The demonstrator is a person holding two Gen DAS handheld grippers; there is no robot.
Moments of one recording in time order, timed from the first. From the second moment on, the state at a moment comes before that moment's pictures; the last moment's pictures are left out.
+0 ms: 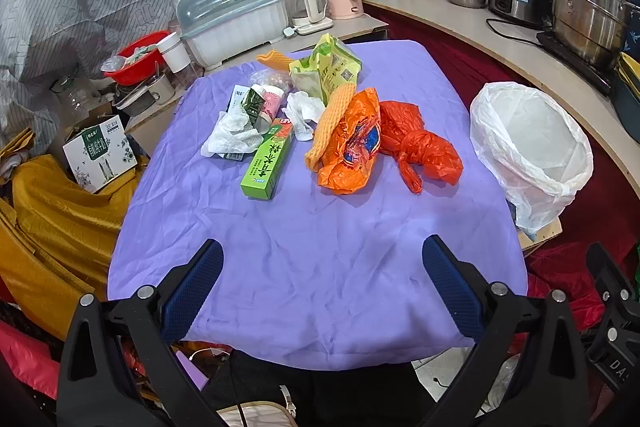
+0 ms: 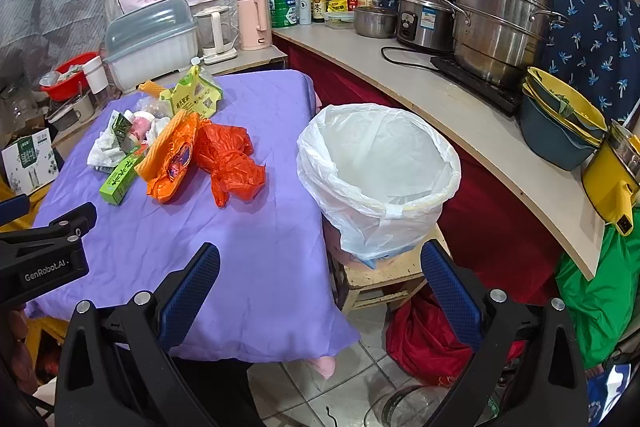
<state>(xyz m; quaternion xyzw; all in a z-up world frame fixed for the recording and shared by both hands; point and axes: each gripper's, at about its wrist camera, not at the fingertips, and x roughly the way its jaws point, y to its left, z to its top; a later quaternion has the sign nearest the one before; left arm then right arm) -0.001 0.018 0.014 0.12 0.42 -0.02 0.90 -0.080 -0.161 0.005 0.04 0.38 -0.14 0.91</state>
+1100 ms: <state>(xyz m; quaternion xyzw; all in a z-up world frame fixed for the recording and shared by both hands) -0.002 0.018 0.016 0.12 0.42 -0.02 0.90 -0.080 -0.162 0.006 0.05 0.38 -0.14 0.91</state>
